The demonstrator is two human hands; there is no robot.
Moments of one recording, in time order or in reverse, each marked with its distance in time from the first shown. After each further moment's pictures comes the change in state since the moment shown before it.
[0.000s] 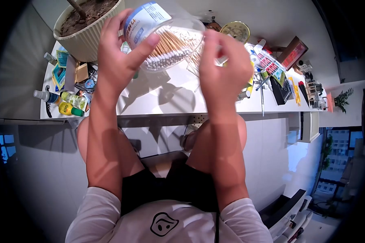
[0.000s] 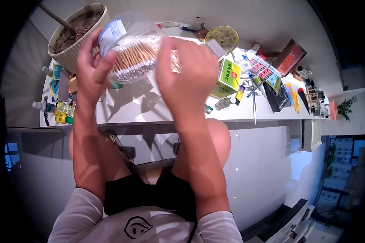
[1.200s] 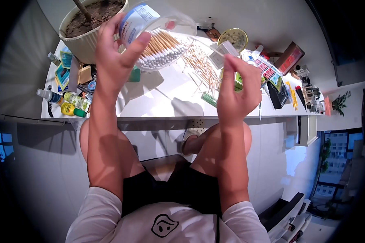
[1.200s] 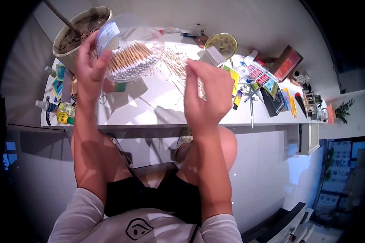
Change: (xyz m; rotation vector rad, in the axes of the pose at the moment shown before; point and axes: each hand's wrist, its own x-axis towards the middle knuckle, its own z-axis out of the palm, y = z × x) left_hand 0.004 -0.005 -0.012 0.001 0.099 -0.009; right_hand -0.016 0.016 -0.029 0.092 0.141 -0.085
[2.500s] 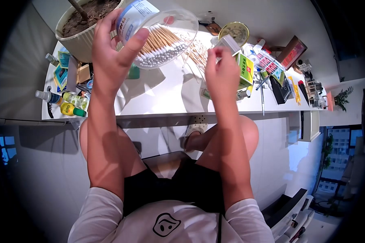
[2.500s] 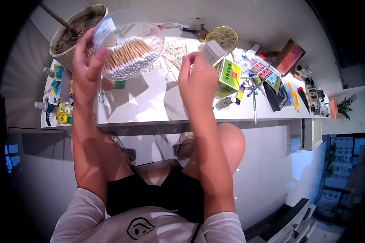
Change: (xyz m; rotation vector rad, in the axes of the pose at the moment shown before) left_hand -0.001 0.007 0.001 -0.046 -0.048 -0.008; right_hand -0.019 0.021 0.025 -0.219 -0.484 0.449
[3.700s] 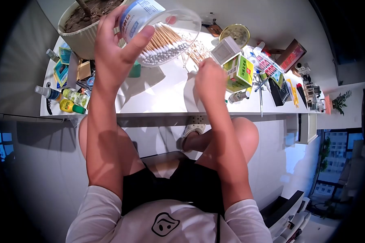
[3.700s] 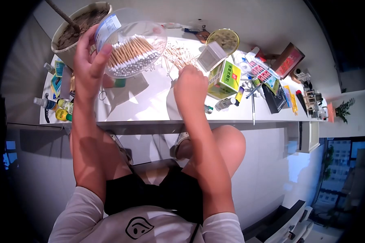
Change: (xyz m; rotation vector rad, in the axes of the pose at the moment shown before) left_hand -0.002 -0.008 -0.006 -0.013 -0.018 -0.018; right_hand -0.017 0.022 0.032 -0.331 -0.183 -0.084
